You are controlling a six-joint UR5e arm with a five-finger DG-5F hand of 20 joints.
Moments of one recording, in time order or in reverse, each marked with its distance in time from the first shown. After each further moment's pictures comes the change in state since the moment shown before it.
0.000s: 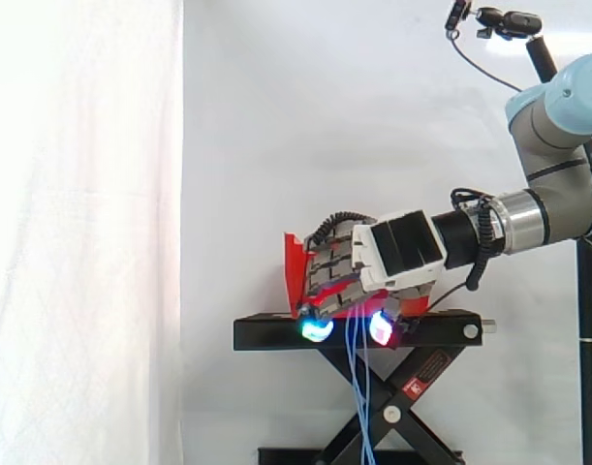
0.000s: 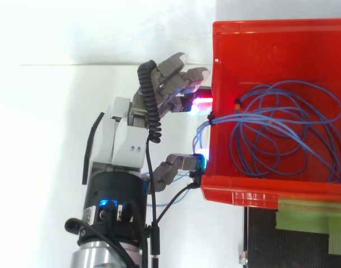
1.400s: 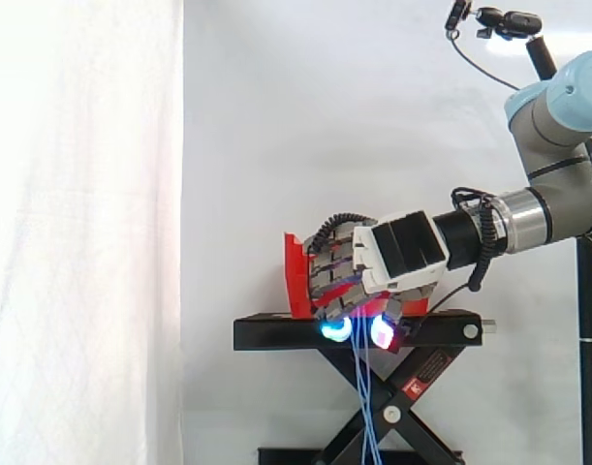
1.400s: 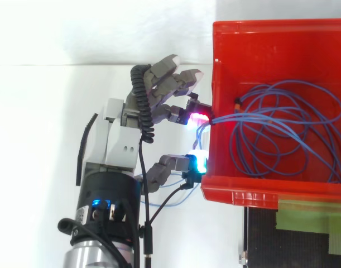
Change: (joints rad) arm 0.011 0.000 0.003 -0.021 0.002 0.001
